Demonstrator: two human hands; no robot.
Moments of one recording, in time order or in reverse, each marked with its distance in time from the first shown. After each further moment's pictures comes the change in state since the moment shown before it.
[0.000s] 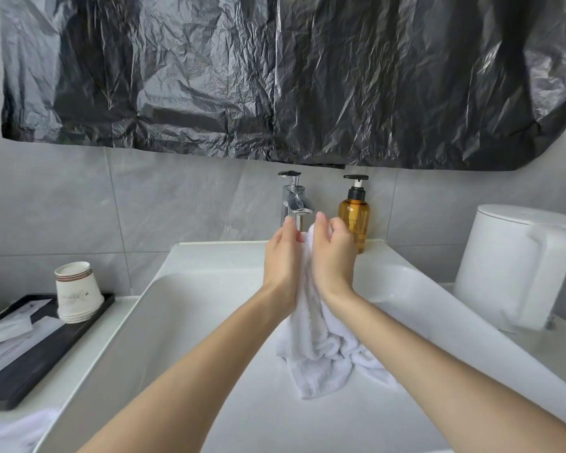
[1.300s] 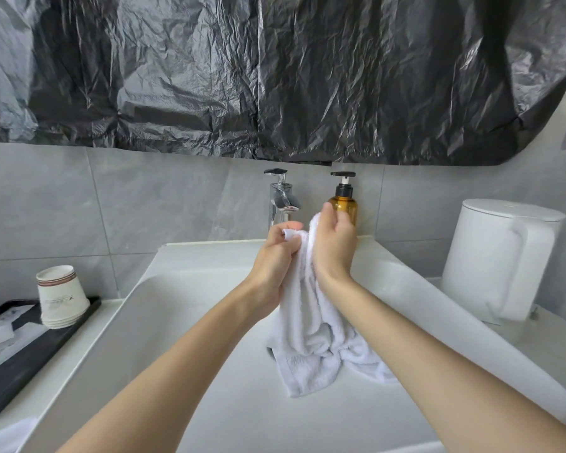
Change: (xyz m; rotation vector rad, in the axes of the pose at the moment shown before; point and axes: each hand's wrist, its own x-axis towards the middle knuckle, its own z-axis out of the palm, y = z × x) left_hand -0.008 0.006 -0.004 -0.026 -0.262 -0.042; right_hand 0.018 0.003 -0.009 0.066 0.098 0.034
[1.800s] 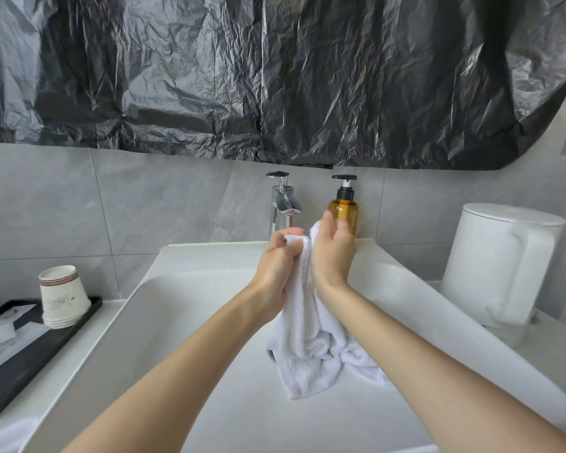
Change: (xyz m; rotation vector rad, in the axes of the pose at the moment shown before) left_hand 0.000 -0.001 0.000 -0.009 0.056 -0.038; right_hand -0.006 0.000 0.001 0.019 0.020 0.056
